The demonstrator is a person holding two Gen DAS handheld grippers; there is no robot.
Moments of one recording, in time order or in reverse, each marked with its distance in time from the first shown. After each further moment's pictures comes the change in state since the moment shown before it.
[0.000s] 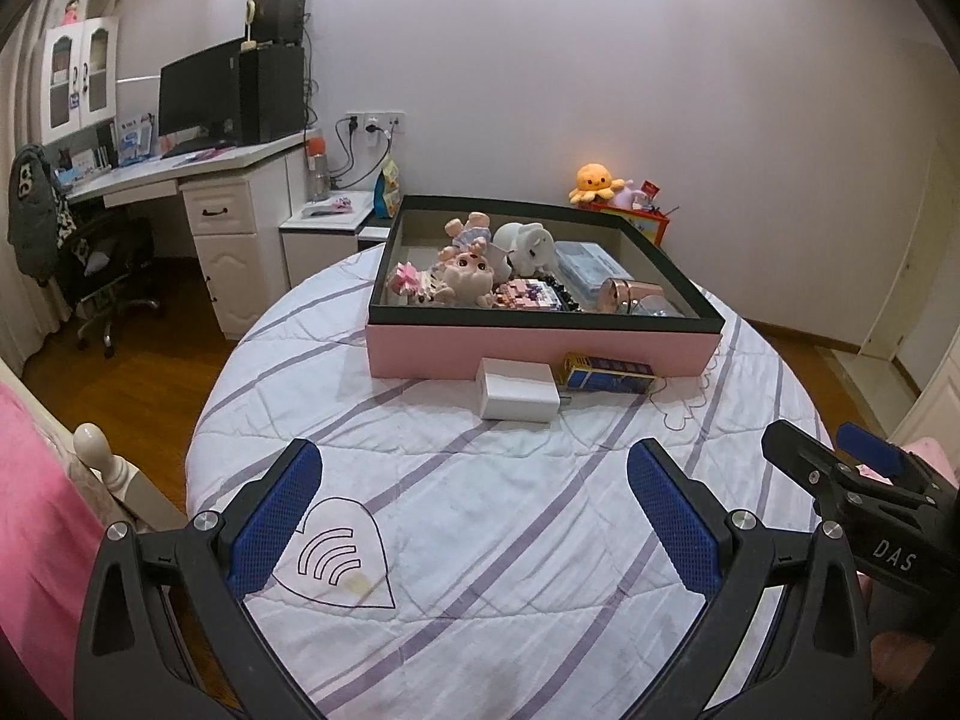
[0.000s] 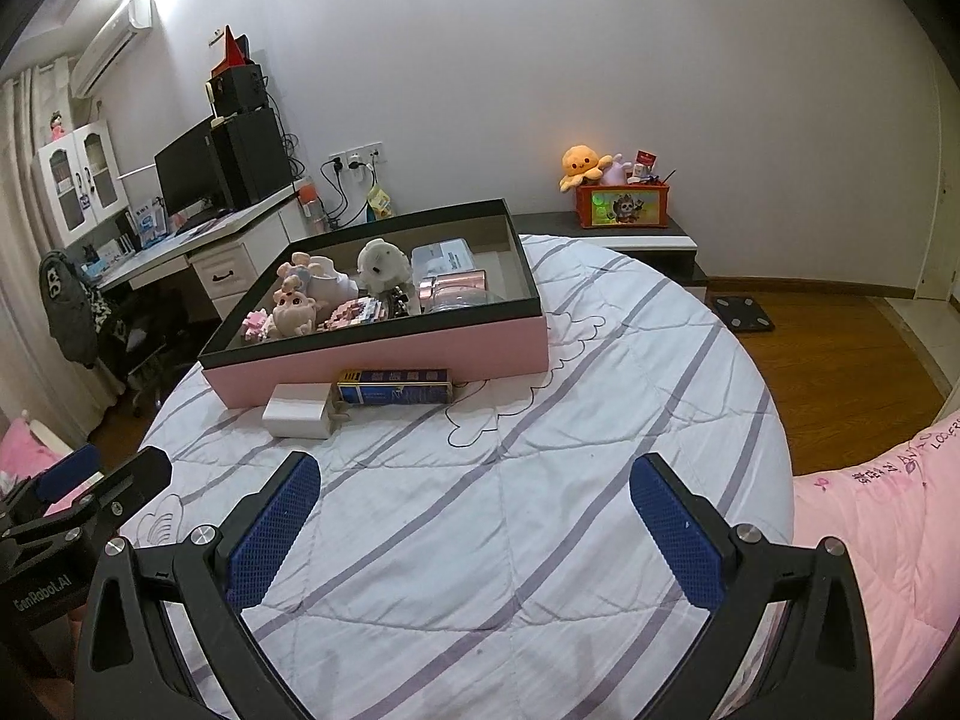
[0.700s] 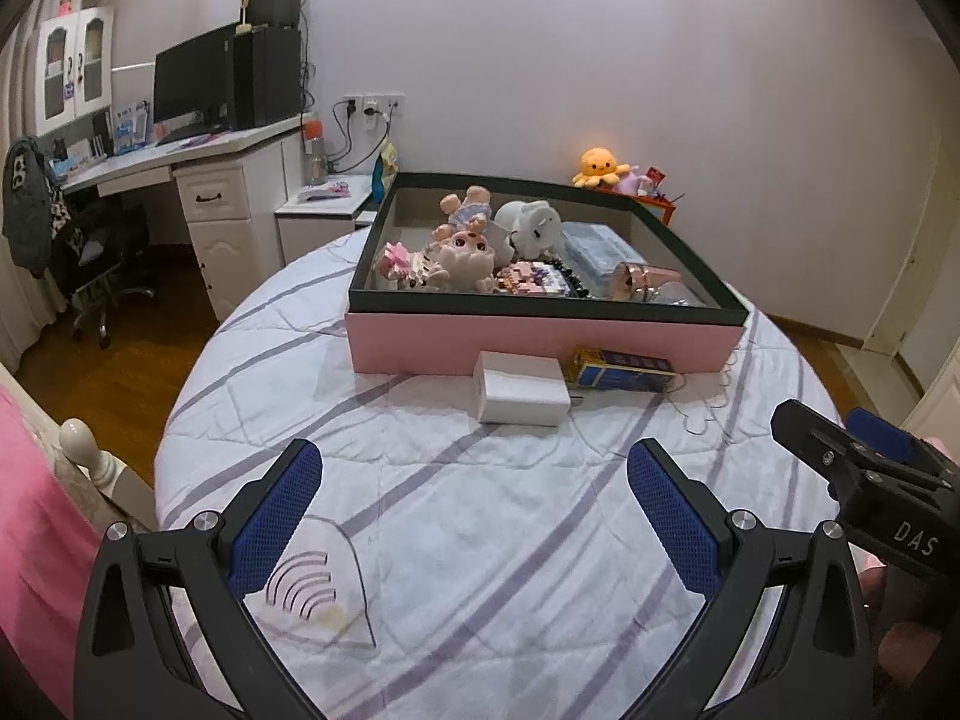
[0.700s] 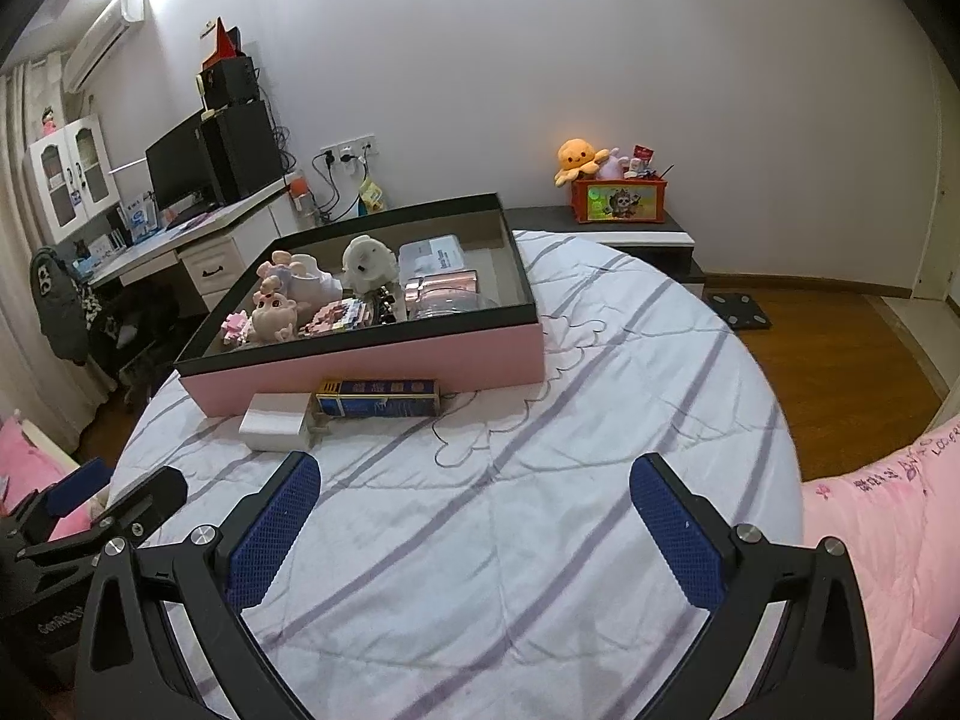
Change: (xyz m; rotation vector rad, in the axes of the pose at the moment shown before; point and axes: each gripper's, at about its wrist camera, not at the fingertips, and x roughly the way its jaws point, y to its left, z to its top) left arm 0.040 -0.002 0.002 -0.004 0.043 0.005; right arm 0.025 -0.002 0.011 -0.004 0.023 -0.013
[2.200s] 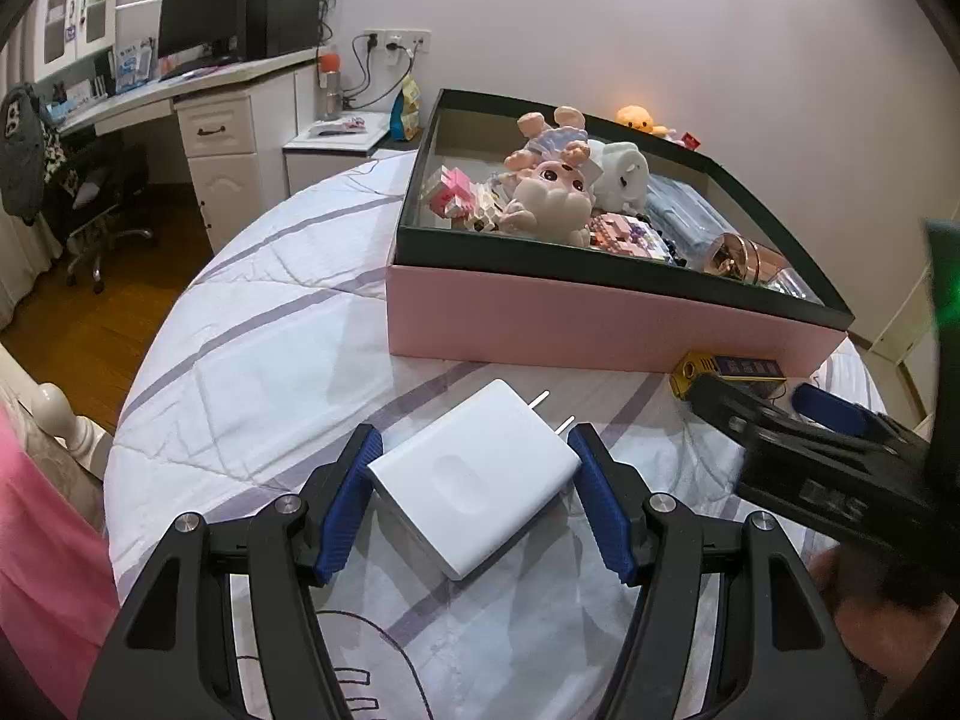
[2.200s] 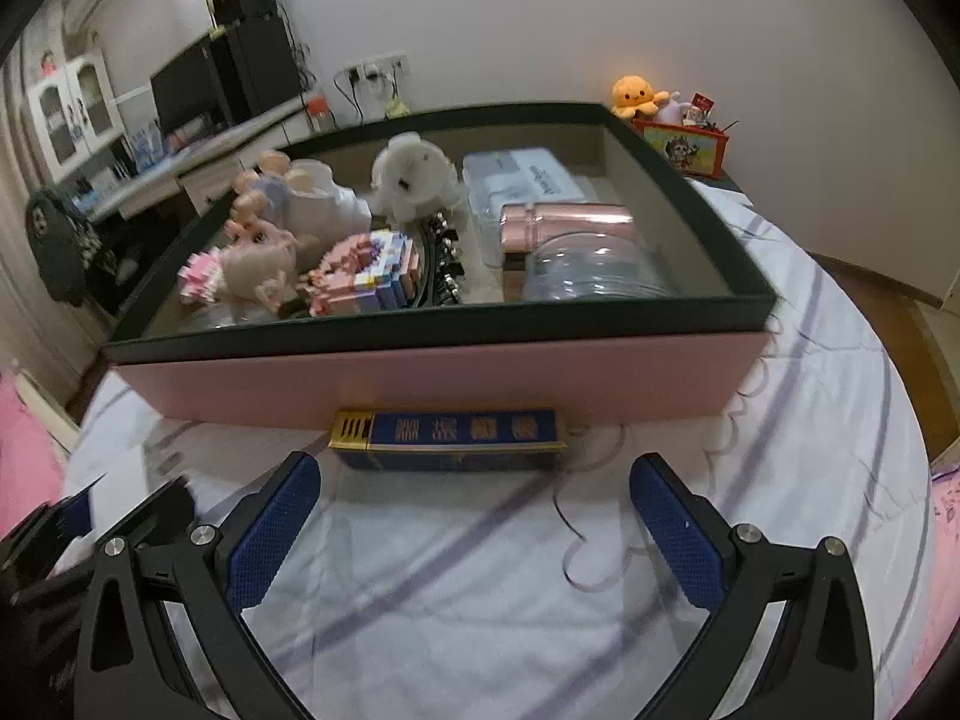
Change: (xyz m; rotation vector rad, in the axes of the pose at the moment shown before) left arm 0.075 0.041 0.007 -0.073 0.127 -0.001; right arm 0.120 0.054 0.018 -0.075 0.186 0.019
